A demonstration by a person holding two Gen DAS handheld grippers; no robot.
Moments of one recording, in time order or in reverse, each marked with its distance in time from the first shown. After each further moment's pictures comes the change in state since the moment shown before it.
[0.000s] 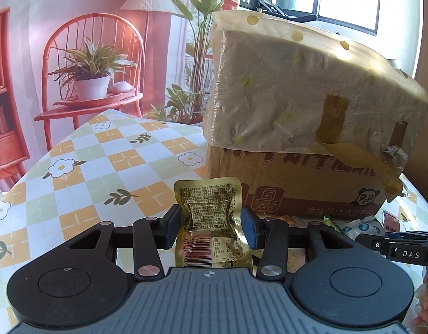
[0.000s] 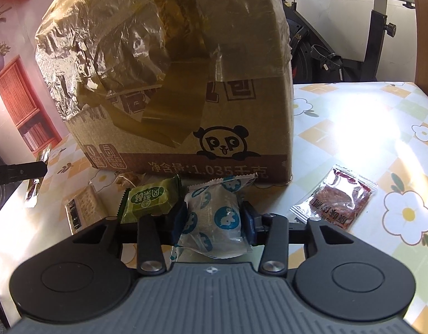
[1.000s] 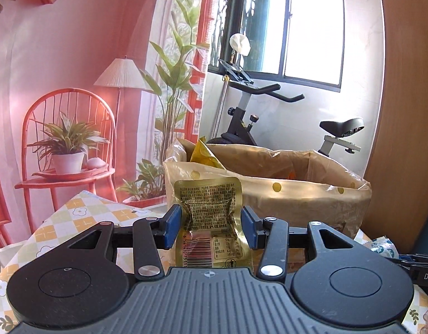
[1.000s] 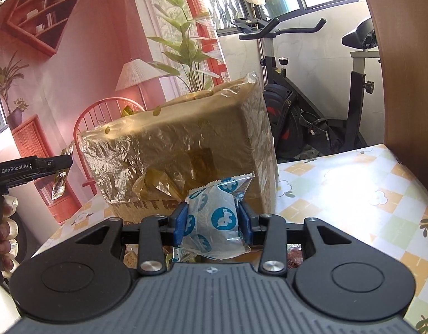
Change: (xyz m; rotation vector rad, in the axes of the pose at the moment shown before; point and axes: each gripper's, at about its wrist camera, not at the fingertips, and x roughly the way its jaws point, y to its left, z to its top) left arm -0.055 -0.023 0.067 0.033 -0.271 -0.115; right arm -0.117 0.014 0.039 0.034 -0.281 0.004
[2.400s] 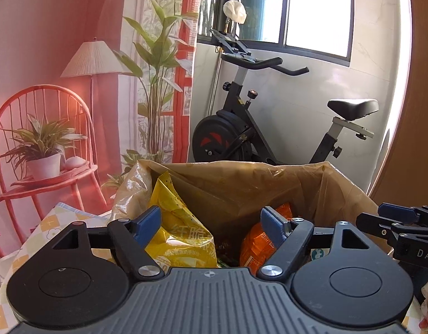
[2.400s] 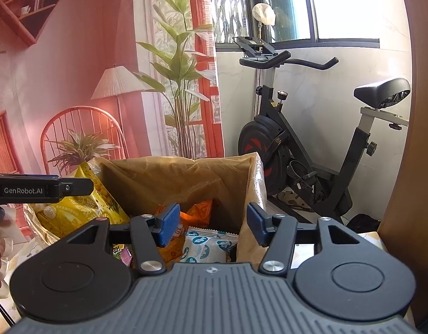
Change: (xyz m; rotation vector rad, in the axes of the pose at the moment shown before) left arm 0.117 -0.020 0.074 0.034 0.170 0.005; right arm 0.090 0.009 0.120 -0.167 -0.010 -0.111
